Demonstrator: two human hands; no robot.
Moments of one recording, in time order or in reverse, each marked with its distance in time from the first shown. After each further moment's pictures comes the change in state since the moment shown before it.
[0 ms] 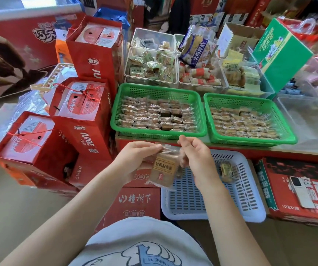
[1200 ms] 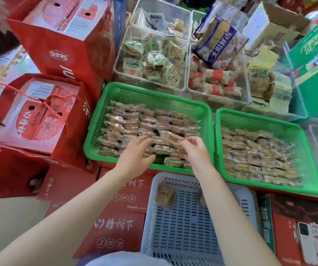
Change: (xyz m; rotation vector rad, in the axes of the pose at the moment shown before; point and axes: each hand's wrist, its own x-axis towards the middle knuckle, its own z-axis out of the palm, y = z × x) left_hand 0.246 -0.019 -0.036 1.006 0.176 0.176; right_hand 0.277 0.029 -0.023 -0.172 0.083 0.354
